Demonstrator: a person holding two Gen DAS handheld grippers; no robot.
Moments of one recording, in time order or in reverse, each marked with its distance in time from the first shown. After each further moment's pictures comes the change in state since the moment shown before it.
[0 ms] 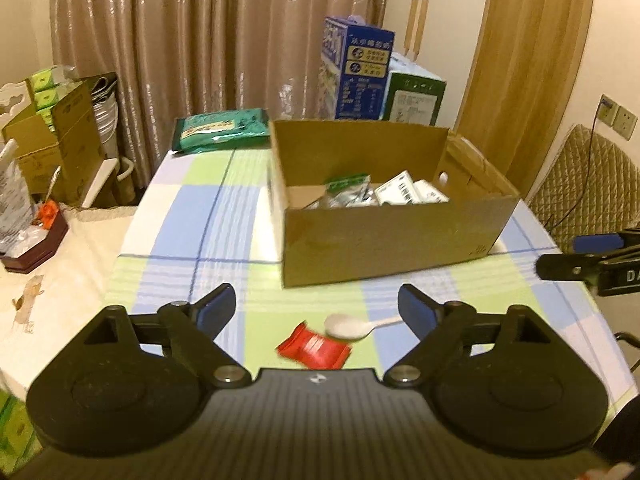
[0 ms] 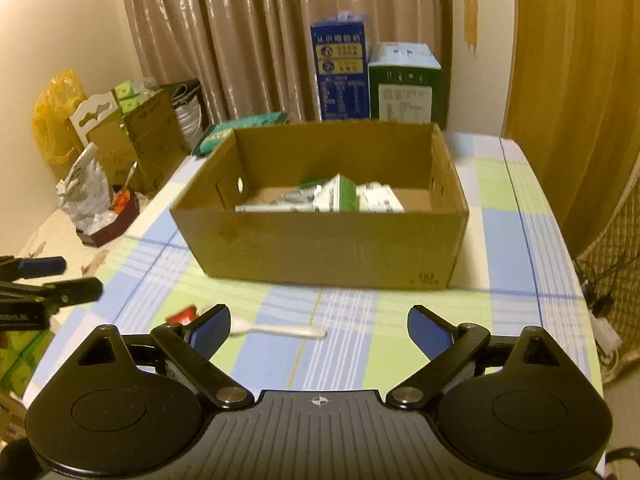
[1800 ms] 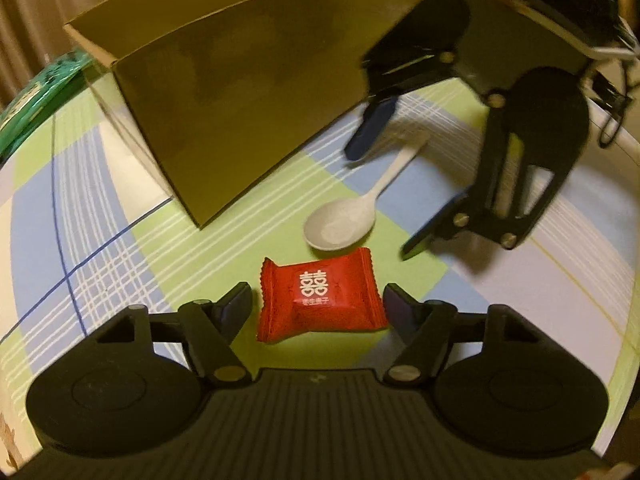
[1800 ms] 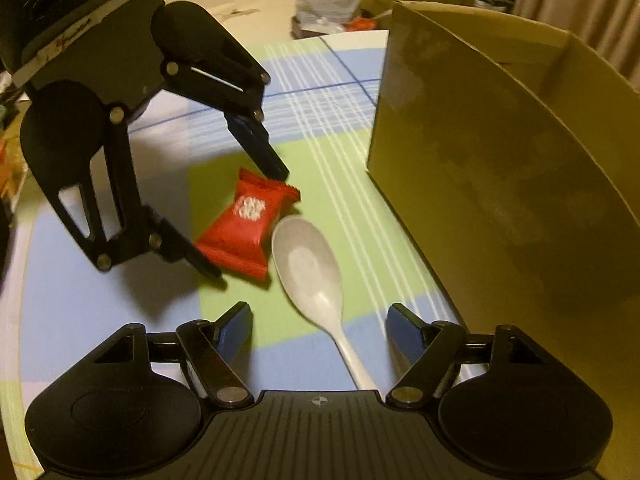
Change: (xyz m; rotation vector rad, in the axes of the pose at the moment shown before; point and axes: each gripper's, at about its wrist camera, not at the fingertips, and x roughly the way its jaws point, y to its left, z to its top) left arm 0.169 0.017 -0.042 0.581 0.309 -0.363; right arm 0.218 0.080 -0.006 -0.859 0.316 0.489
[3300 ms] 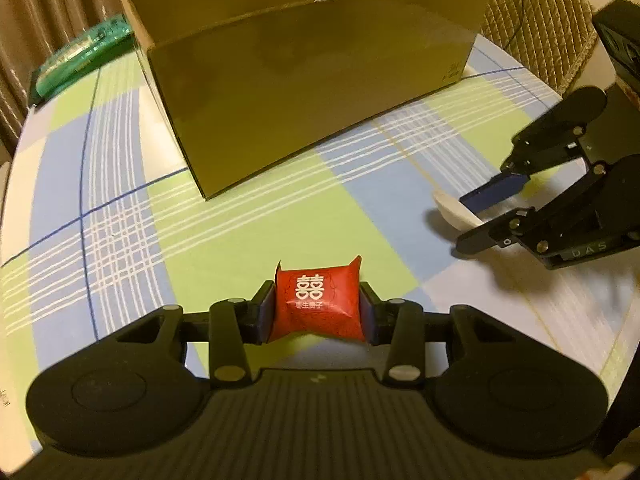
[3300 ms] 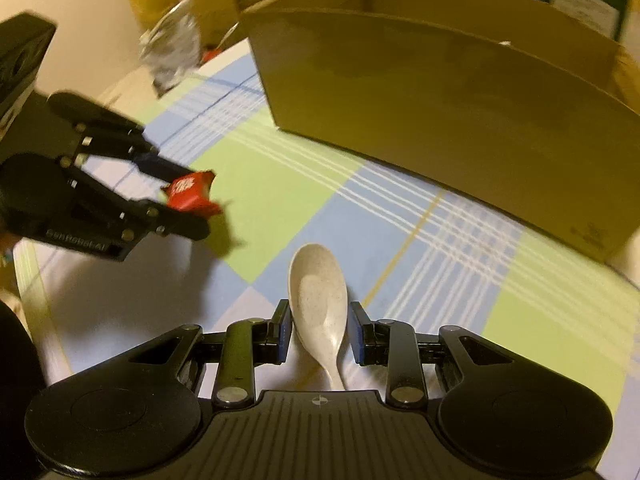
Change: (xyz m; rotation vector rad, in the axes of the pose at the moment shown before) left arm -0.029 -0.020 -0.006 -0.223 0.009 0.087; right arm -0.073 0.050 -0.047 0.612 -0.085 -0.189
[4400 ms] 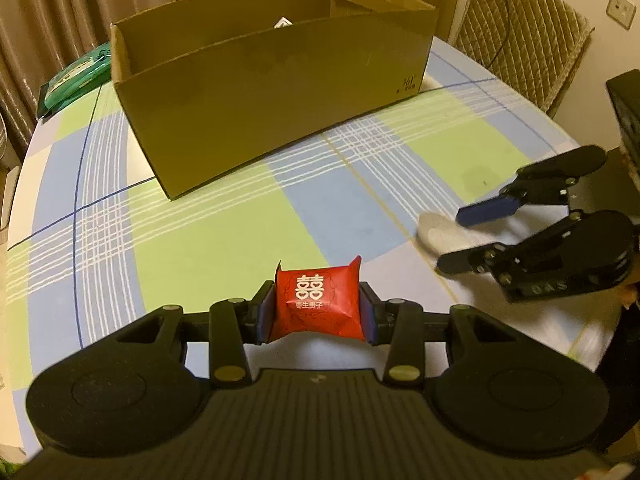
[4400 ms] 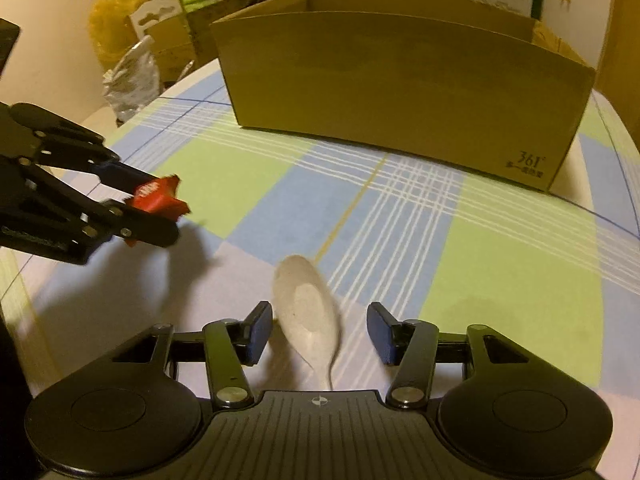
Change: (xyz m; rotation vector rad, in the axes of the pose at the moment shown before) left arm -0.018 -0.066 0.003 -0.012 -0.051 0.025; right arm -0.036 0.002 -0.052 0.086 -0.128 -0.109
